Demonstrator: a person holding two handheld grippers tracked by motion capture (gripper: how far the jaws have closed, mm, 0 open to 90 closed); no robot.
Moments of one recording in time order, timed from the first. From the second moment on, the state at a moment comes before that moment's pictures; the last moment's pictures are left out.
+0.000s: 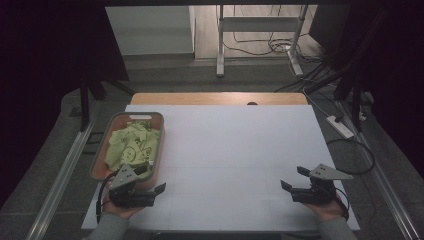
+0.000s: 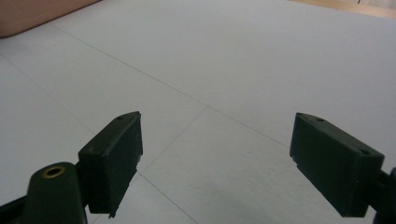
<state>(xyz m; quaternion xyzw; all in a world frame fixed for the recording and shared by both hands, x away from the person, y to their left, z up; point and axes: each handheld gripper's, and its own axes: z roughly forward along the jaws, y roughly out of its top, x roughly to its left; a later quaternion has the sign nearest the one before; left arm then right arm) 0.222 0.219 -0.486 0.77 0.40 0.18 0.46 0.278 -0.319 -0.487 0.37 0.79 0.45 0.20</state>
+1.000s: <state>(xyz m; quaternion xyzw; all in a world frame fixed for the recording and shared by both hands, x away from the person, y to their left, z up) 0.221 0.216 -0.482 0.78 0.40 0.18 0.45 0.278 -0.318 -0.487 0.37 0.79 0.45 0.20</state>
